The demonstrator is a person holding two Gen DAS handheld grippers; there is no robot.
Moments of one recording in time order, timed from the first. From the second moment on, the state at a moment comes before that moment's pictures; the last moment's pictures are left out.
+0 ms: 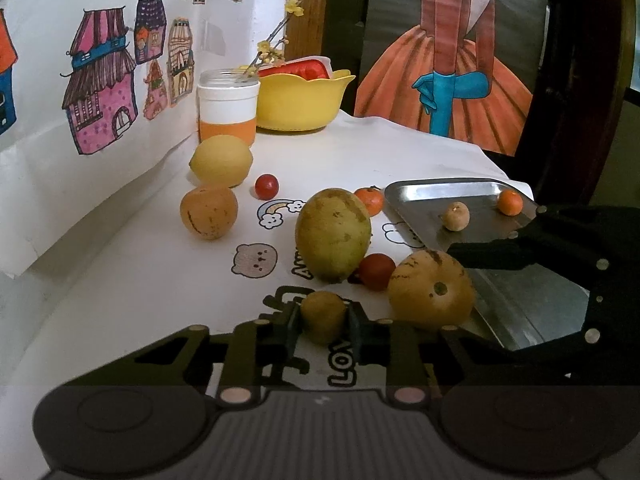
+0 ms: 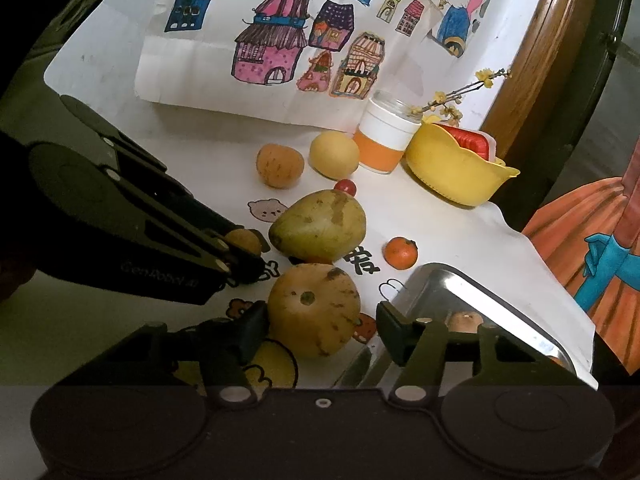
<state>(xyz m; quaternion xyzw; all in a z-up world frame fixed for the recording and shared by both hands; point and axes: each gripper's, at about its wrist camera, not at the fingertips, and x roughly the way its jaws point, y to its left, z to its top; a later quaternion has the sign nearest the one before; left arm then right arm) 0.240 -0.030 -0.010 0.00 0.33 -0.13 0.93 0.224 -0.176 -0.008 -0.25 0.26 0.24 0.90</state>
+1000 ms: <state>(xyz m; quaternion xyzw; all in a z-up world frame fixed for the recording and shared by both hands) 0.184 -0.026 0.007 0.00 0.33 -0.12 0.94 0.157 -0.185 0.018 -0.20 0.25 0.25 0.91</state>
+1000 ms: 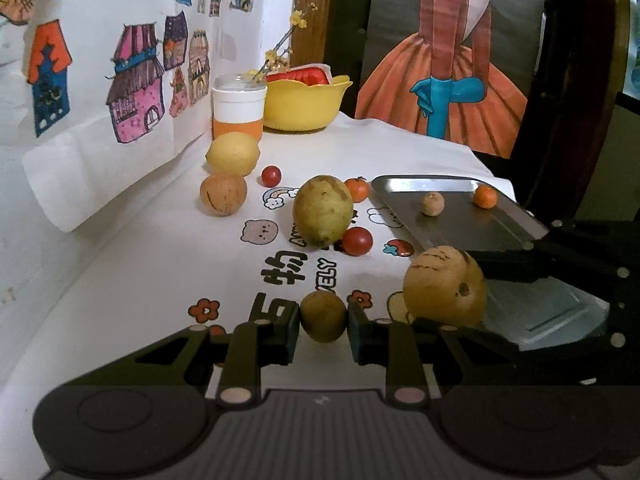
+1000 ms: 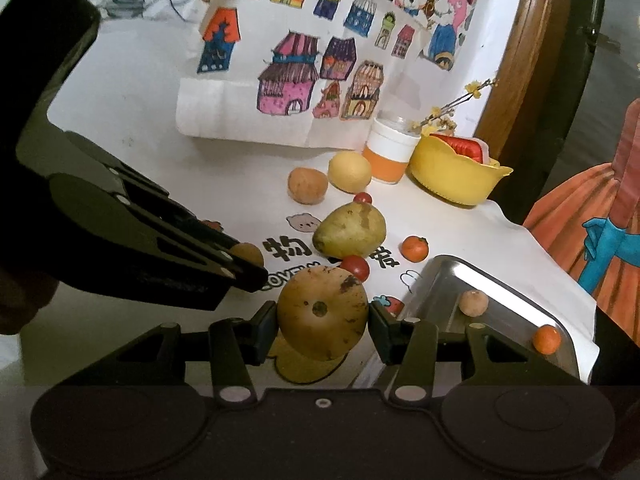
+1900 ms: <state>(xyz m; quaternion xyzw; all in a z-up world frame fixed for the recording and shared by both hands) 0.100 -0.091 0.038 0.00 0.30 -0.20 0.93 0.042 -0.277 0.053 -0.14 0.25 0.14 0.95</state>
